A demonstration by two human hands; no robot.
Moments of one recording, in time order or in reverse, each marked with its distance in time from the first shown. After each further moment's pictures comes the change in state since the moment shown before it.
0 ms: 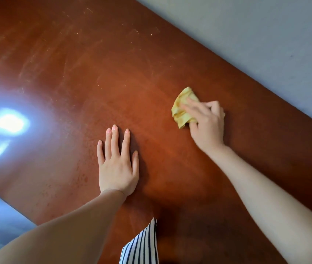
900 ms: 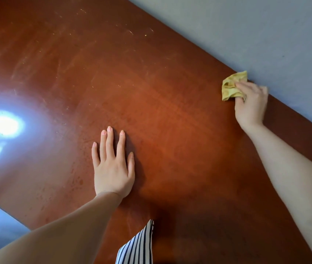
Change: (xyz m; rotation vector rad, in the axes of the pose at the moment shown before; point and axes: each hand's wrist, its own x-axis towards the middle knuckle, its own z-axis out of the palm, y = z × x) left_hand -0.003 0.001 -0.001 -0.010 -0.015 0.000; right_hand 0.030 0.106 -0.039 -0.086 0.051 0.383
